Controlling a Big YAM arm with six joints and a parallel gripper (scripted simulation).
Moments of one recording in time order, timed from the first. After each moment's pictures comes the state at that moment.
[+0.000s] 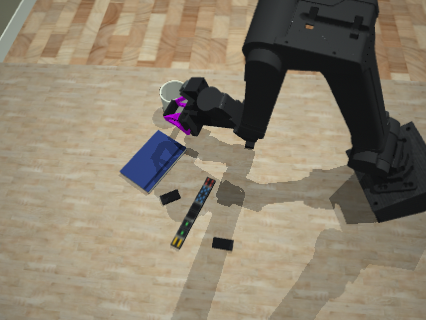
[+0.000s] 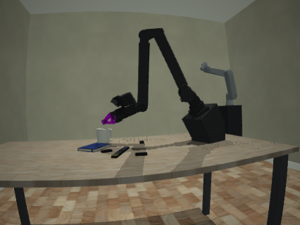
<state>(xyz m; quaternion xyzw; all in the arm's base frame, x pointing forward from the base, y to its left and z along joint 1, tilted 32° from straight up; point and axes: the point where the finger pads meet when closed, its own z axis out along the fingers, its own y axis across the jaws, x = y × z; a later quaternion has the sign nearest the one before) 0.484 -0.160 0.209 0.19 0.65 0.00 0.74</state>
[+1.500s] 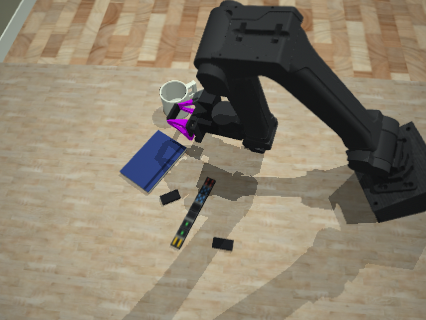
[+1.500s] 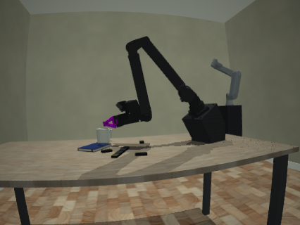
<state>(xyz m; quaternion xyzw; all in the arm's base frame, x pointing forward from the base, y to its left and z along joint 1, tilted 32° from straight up) 0.484 -0.154 0.197 0.19 0.57 0.00 0.80</state>
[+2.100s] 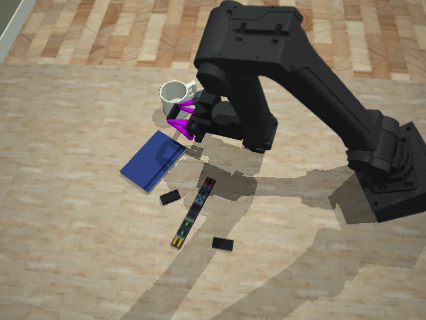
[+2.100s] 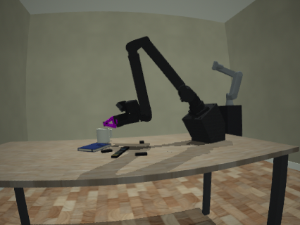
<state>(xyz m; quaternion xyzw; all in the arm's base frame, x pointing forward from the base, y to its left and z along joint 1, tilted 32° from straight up) 0.484 -0.154 0.197 0.19 0.57 0.00 0.80</state>
